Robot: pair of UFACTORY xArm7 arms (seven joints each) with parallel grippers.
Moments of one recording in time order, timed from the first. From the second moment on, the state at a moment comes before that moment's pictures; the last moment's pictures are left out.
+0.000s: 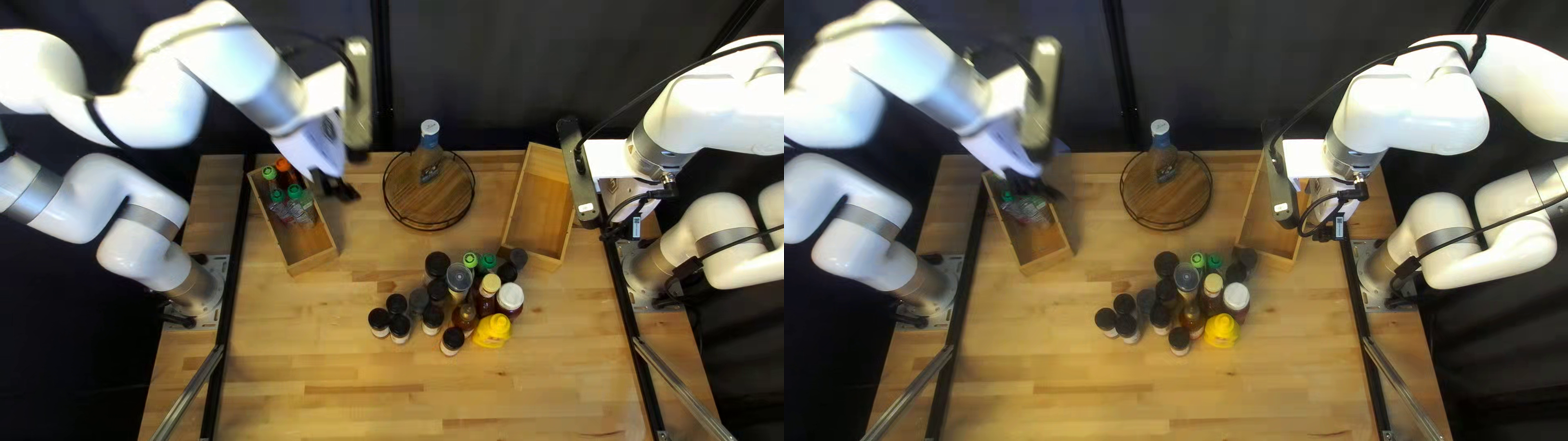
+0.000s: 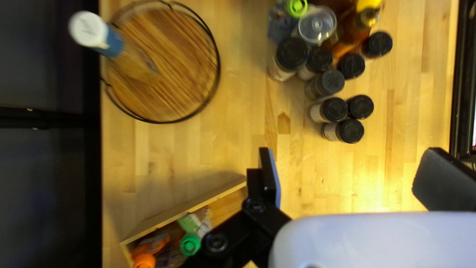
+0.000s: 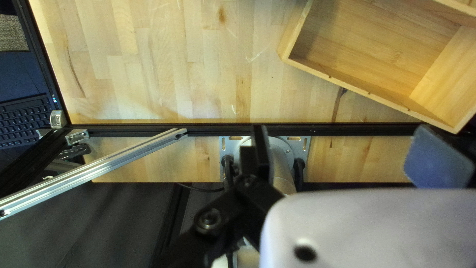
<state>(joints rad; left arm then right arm) -0.29 -0.76 0.29 1.03 0.22 1.21 -0.07 0.00 -0.79 0.00 0.78 0.00 1.57 0.00</state>
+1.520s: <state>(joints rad) -0.24 -0.88 0.22 0.99 0.27 1.27 -0.09 0.01 -0.70 -0.01 0.86 -0.01 1.51 -0.03</state>
